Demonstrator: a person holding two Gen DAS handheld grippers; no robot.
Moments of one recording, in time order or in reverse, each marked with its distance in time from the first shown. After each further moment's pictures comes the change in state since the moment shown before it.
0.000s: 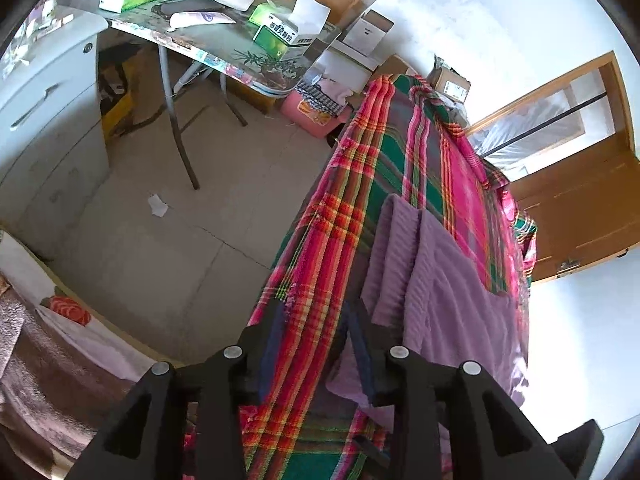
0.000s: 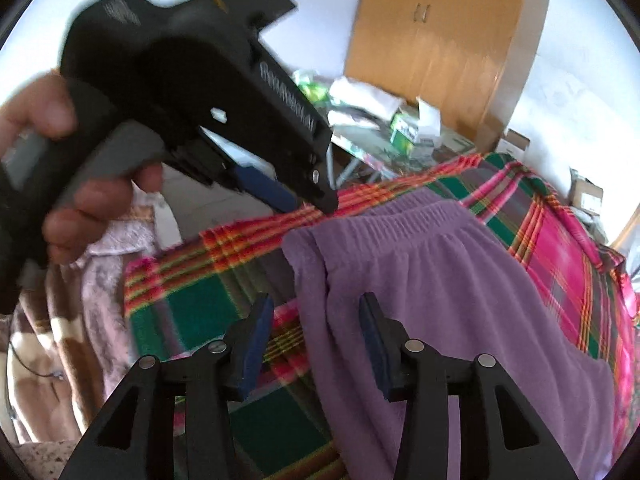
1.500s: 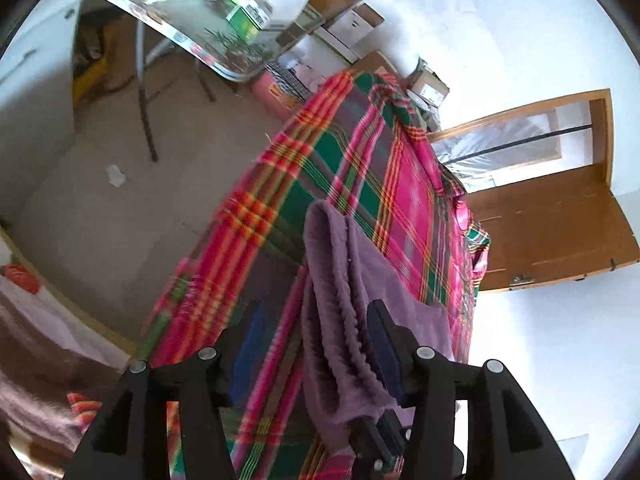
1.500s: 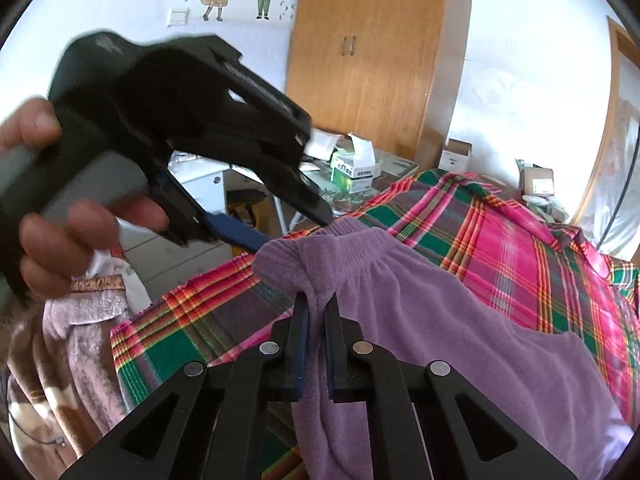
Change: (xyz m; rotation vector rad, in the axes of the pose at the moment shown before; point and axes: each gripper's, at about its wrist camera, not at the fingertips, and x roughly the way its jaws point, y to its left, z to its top) left arm -0.001 -0.035 0.012 -0.099 0.071 -0.184; right arm -0.031 -0.027 -0.001 0.188 -0.165 -0.123
